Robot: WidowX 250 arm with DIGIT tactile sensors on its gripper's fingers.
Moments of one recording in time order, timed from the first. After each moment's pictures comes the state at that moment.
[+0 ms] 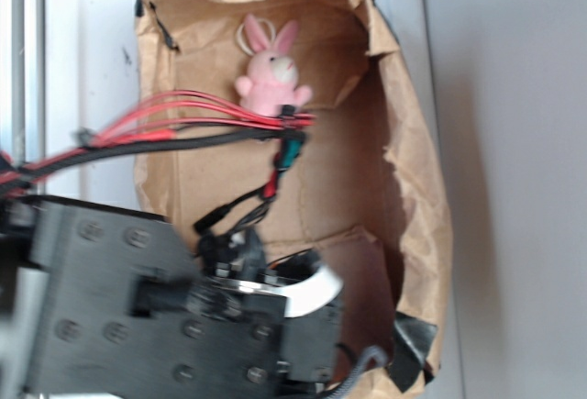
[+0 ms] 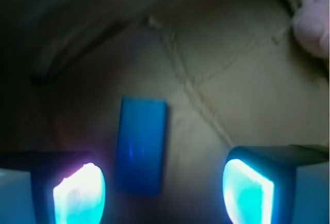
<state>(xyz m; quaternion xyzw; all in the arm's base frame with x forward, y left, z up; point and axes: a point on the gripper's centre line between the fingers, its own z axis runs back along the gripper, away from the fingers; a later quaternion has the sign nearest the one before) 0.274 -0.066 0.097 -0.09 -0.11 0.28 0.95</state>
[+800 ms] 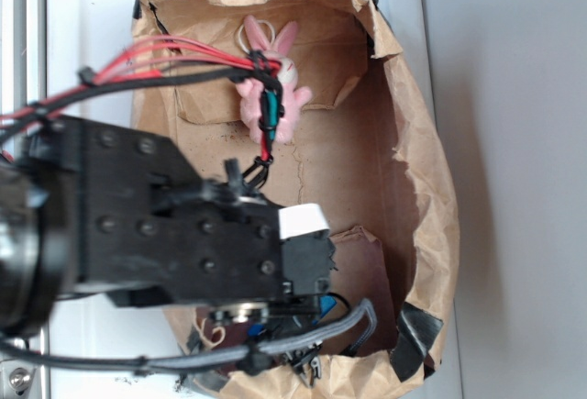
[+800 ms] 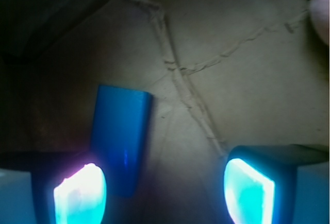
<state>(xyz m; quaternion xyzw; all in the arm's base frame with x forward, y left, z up) 0.280 -0.049 0.074 -0.11 -0.10 0.25 0.96</state>
